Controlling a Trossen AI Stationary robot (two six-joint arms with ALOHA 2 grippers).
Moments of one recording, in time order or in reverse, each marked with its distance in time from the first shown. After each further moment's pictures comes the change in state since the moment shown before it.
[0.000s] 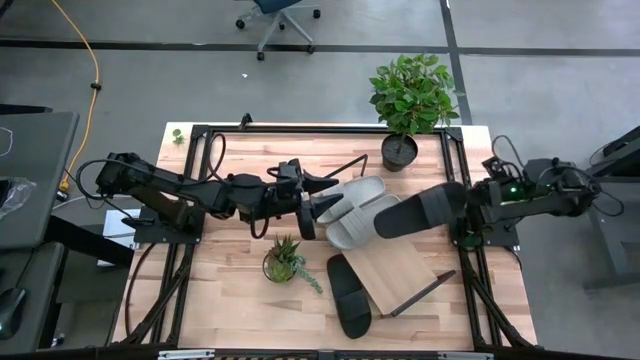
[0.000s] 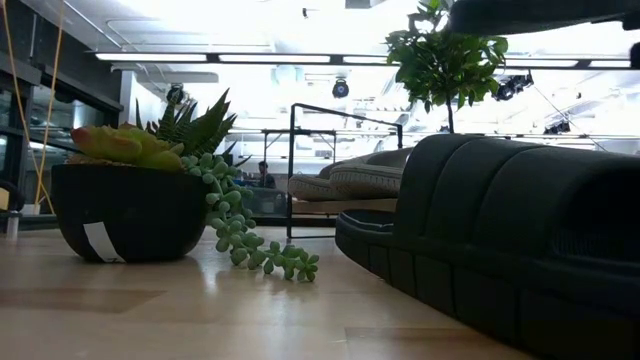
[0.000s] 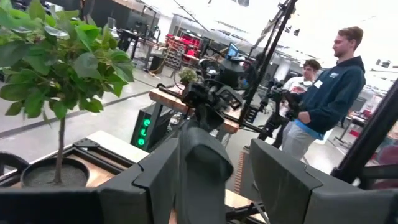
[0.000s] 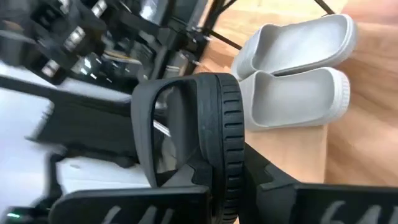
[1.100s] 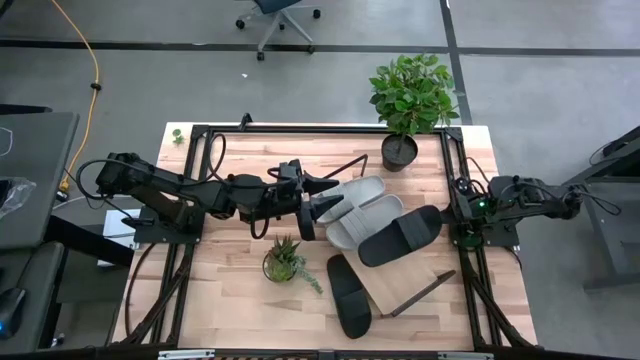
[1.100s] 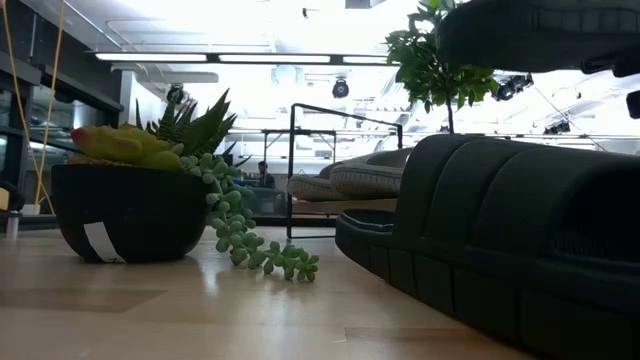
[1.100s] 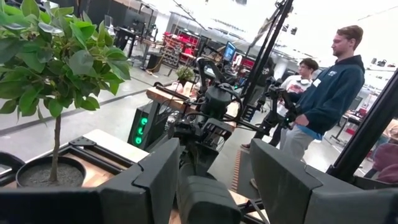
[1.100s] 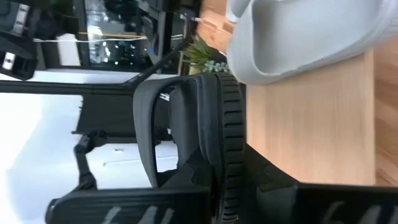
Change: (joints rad) left arm 0.000 0.001 0.000 -0.002 0.011 -0.007; right arm 0.000 -0.098 -0.361 0.282 -0.174 0.227
